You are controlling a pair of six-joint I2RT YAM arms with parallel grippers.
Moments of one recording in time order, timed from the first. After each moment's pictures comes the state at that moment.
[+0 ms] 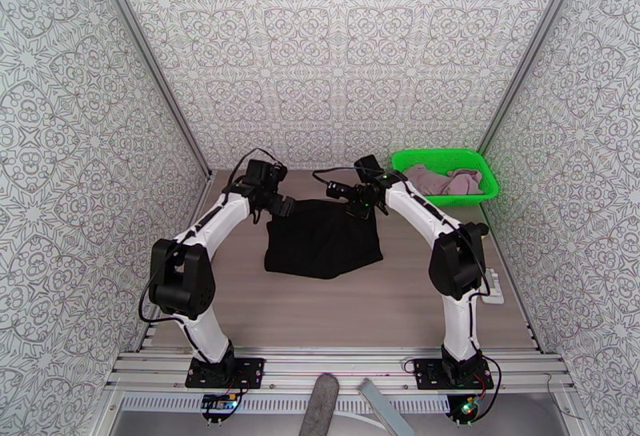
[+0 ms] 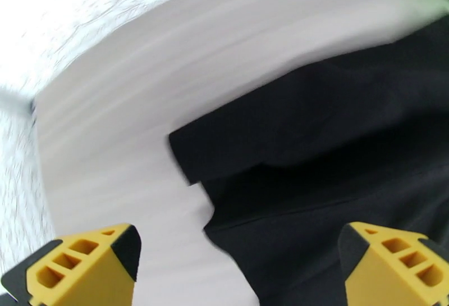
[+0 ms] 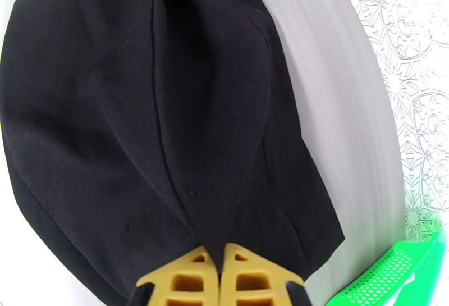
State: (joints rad) left arm -0.20 1.76 1.35 -0.45 0.06 0.32; right arm 0.47 2.06 1.88 -0.86 -0.20 -0.76
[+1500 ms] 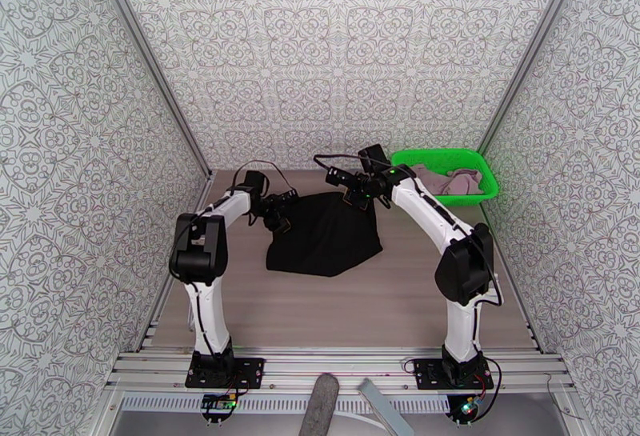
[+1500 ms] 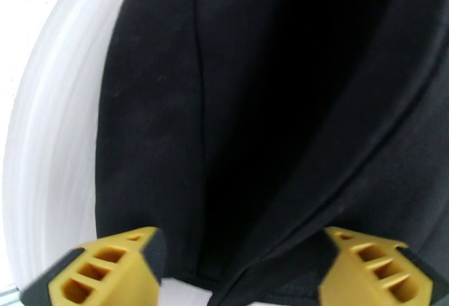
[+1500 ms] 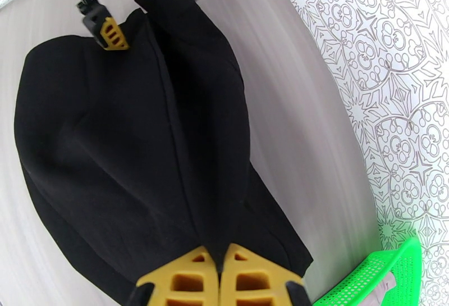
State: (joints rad) left arm -0.08 2.13 1.60 -0.63 0.45 1.03; right arm 0.47 1.99 1.93 -0.84 -0.25 -0.70
